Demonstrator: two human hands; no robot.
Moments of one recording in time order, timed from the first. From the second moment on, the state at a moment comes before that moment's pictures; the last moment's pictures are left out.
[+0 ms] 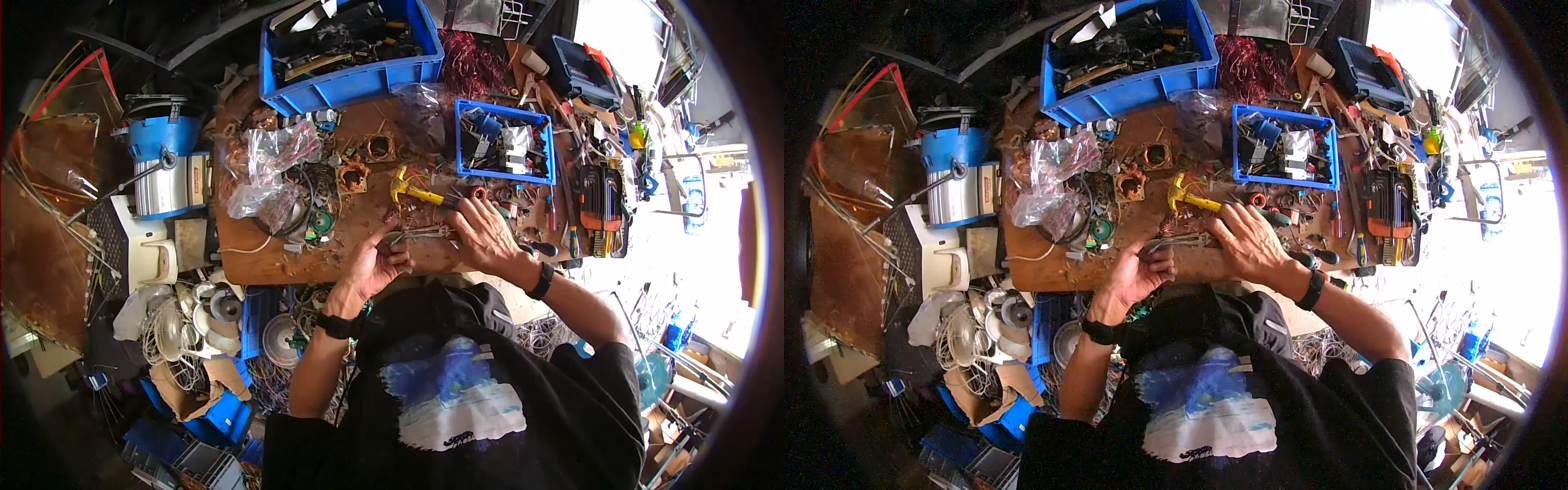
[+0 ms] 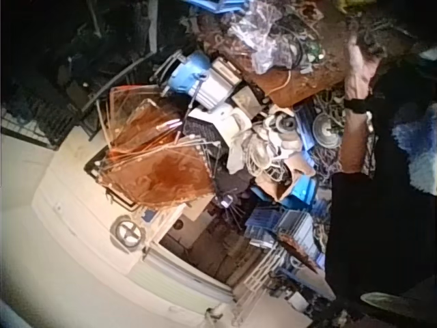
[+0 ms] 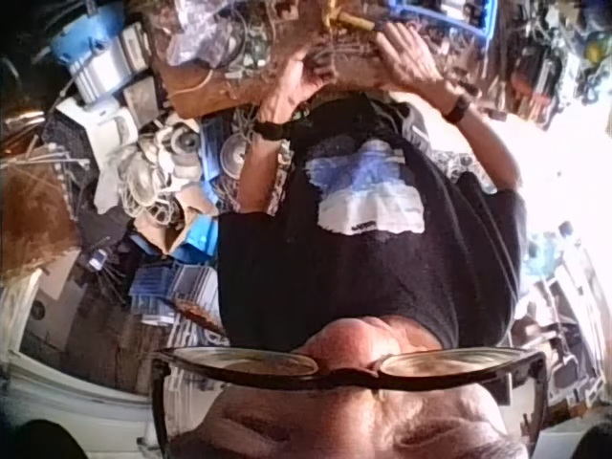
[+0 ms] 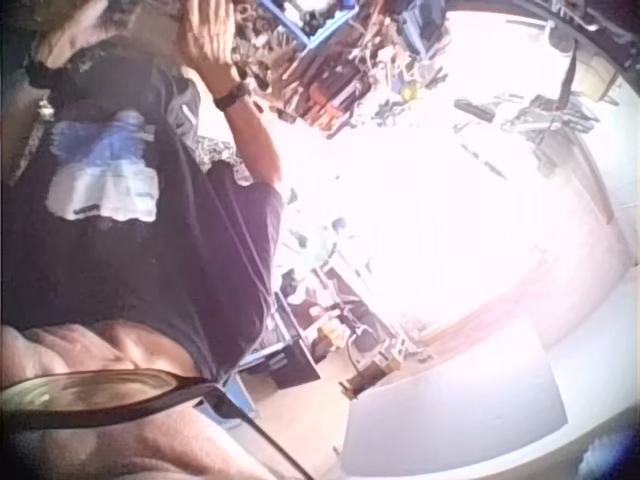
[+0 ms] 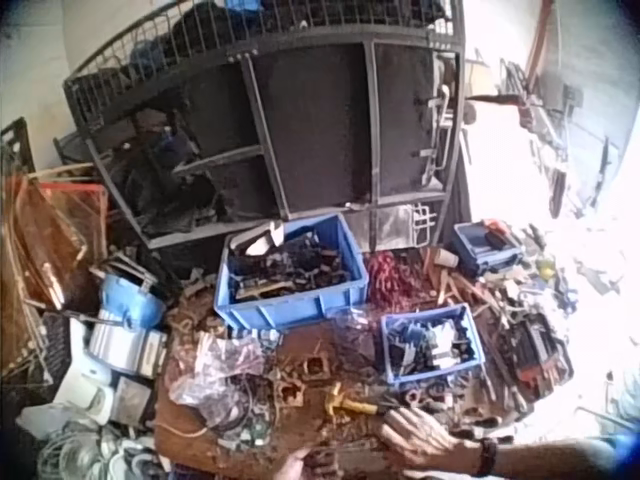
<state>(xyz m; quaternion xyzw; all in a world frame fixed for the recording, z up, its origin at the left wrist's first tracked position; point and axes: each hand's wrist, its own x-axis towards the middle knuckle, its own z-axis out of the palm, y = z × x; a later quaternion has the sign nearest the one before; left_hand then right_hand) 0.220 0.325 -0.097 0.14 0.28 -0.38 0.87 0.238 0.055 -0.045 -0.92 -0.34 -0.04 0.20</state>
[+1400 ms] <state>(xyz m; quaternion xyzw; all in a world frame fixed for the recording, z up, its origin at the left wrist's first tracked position) 0.200 0.289 -0.096 0.39 0.27 -0.16 0.87 0.220 0.074 -0.029 -0.82 -0.25 0.30 0.42</state>
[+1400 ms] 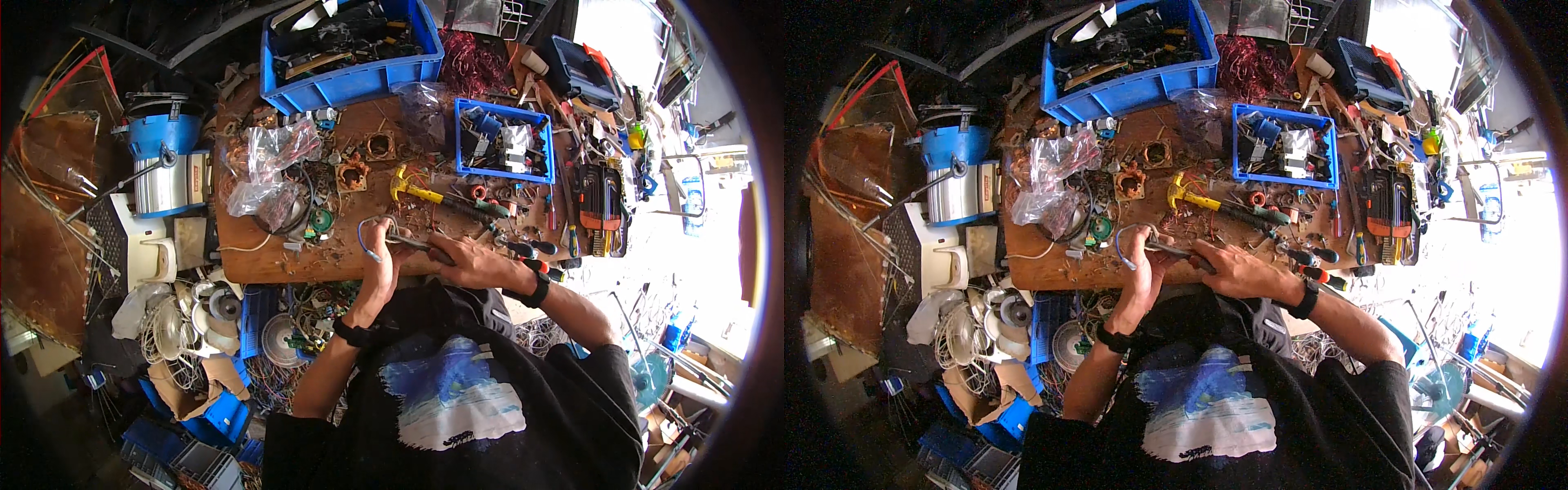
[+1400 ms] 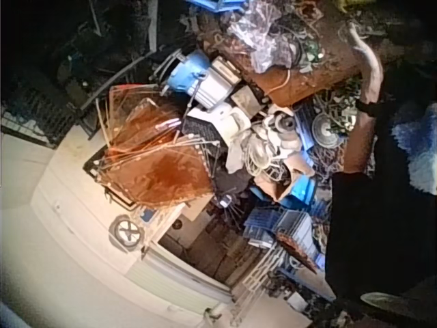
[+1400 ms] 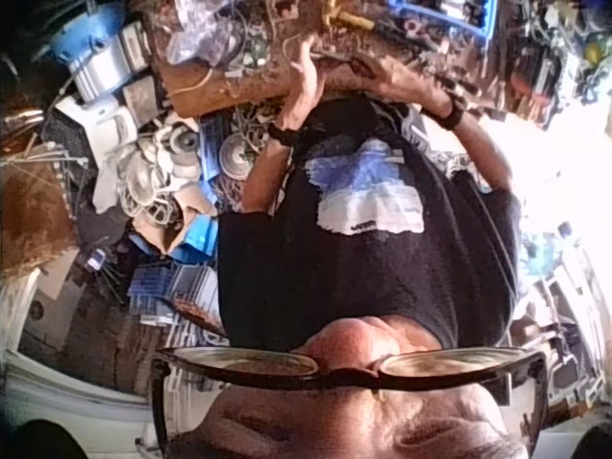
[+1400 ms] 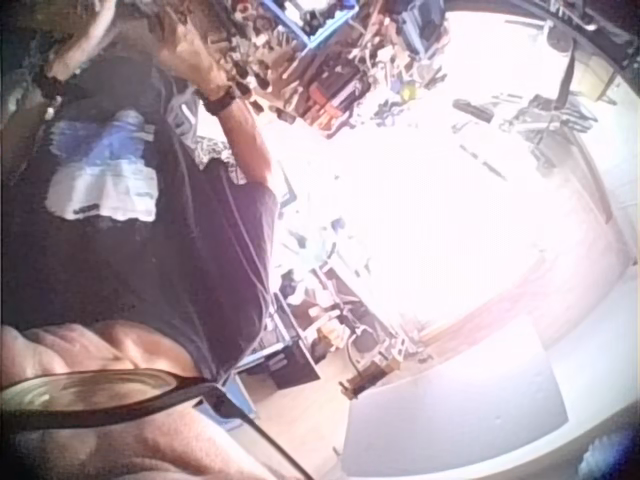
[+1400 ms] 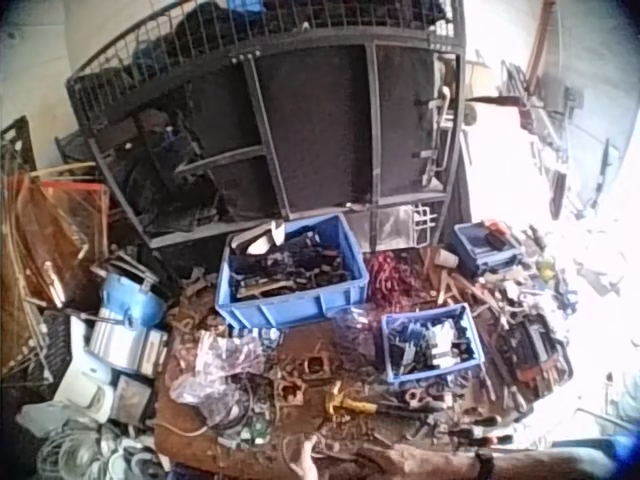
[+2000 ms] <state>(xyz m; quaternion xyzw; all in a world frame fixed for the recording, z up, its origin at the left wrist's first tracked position) 0.209 0.287 -0.092 0.43 0.27 -0.14 0.85 0.220 0.084 -0.033 -0.90 -0.27 0.20 0.29</state>
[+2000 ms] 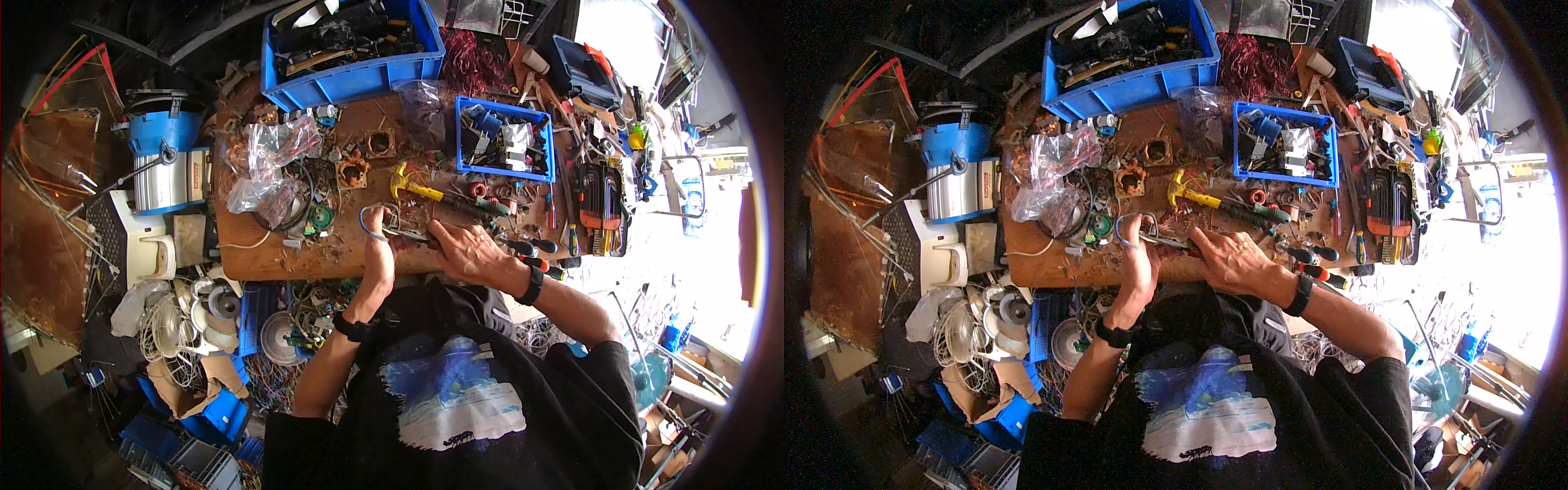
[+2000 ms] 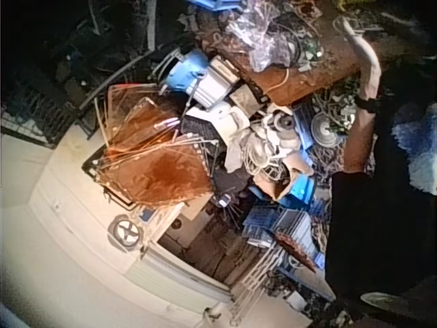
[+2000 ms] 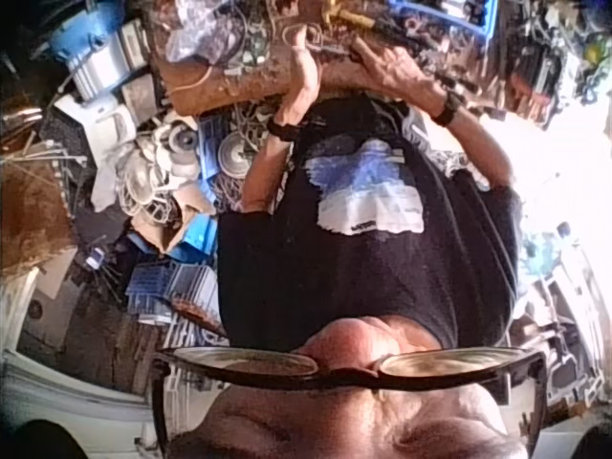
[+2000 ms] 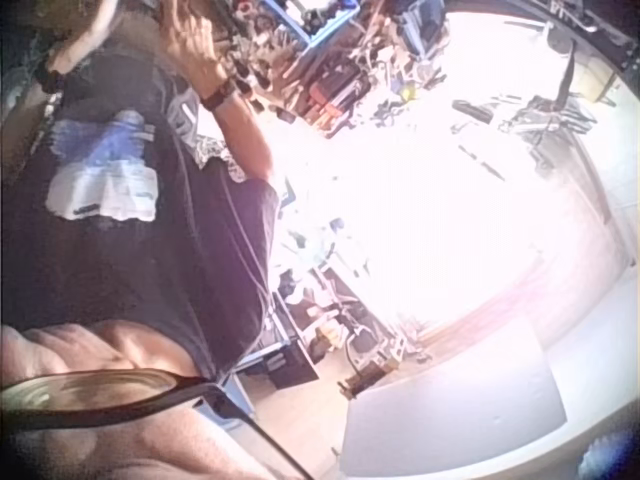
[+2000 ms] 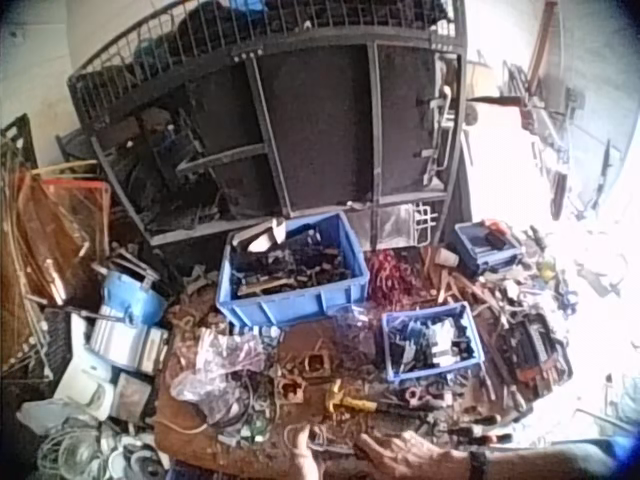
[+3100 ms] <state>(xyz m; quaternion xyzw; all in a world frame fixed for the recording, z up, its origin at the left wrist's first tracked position) 0.204 0.308 -0.051 0.43 0.02 -0.30 0.85 0.192 0.070 -0.063 -0.04 0.10 0.72 0.69</state>
